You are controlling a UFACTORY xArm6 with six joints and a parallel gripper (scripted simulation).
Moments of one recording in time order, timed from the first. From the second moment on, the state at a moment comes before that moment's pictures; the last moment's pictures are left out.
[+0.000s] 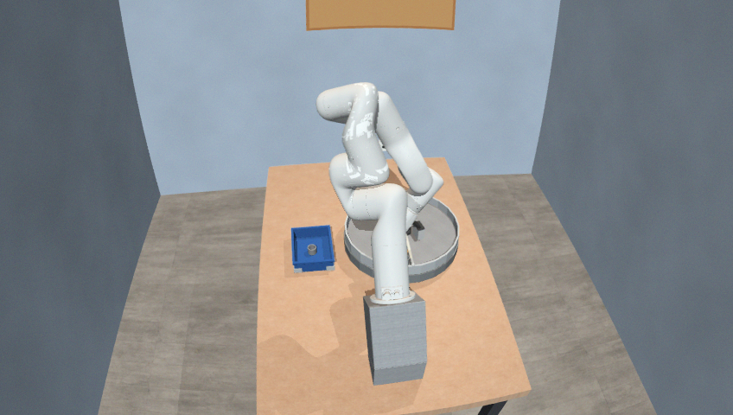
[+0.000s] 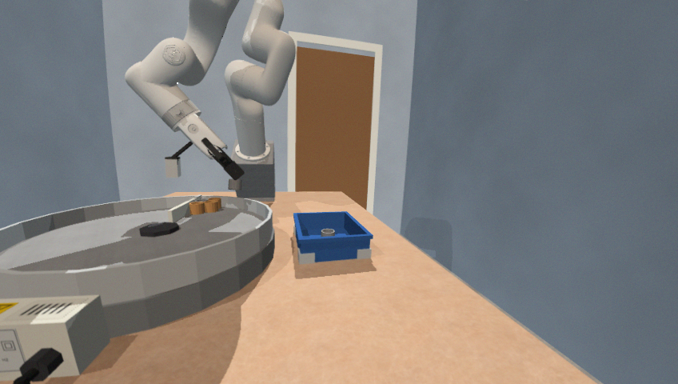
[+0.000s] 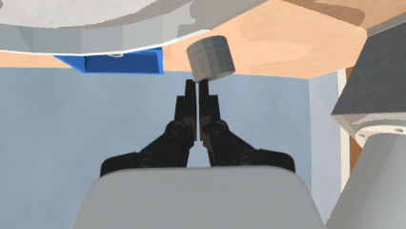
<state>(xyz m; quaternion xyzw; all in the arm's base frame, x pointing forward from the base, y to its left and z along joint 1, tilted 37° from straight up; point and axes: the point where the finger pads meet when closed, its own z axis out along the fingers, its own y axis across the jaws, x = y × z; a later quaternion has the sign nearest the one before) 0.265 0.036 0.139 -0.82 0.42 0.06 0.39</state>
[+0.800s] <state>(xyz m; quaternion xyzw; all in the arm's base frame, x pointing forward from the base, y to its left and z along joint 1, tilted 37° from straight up) 0.271 0.148 0.169 -0.86 0.36 0.06 0.36</state>
